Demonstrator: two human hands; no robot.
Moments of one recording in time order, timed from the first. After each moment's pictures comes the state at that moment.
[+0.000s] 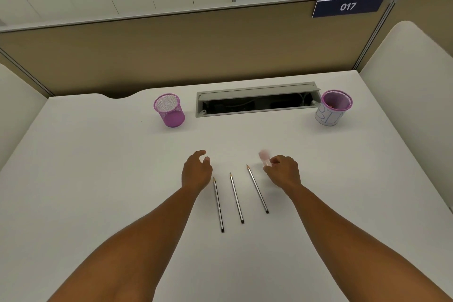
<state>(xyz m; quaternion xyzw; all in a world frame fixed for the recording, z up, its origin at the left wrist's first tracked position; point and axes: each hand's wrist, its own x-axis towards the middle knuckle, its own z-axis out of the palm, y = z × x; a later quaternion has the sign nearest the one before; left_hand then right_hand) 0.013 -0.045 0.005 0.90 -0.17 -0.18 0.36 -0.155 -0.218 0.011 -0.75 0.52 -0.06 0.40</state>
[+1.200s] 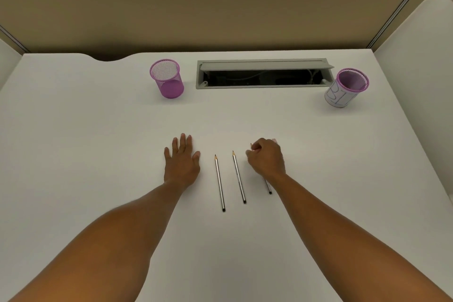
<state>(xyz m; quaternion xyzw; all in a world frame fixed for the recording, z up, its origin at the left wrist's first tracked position) 0.032 0.008 -0.054 0.93 -0.31 -0.17 0.06 -0.121 -0.169 -0.005 -0.81 0.46 -0.07 0.37</state>
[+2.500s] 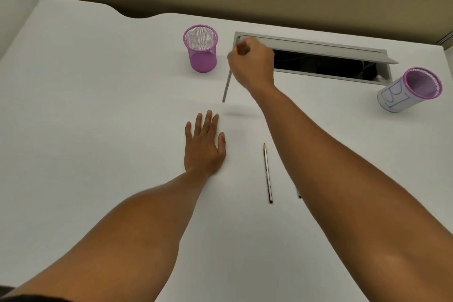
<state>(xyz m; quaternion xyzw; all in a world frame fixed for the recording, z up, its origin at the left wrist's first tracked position) 0.041 0.013 -0.072 0.94 -0.30 -0.07 0.12 0.073 -0.147 0.099 -0.81 0.33 -0.20 0.43</state>
